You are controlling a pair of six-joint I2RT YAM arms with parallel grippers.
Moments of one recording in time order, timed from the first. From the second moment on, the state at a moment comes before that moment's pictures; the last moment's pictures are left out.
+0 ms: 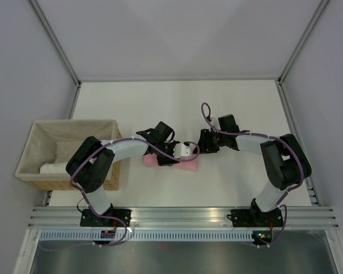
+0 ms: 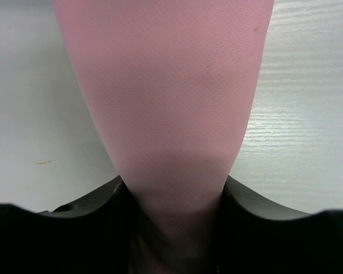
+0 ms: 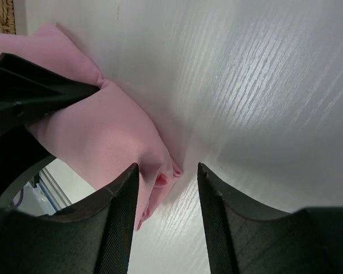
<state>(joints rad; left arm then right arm) -0.70 1.75 0.98 -0.37 0.38 0.88 0.34 1.70 0.81 -0.03 -0.64 0.36</state>
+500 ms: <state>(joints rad) -0.70 1.77 1.03 -0.39 0.39 0.84 0.29 1.58 0.88 -0.18 -0.60 0.27</state>
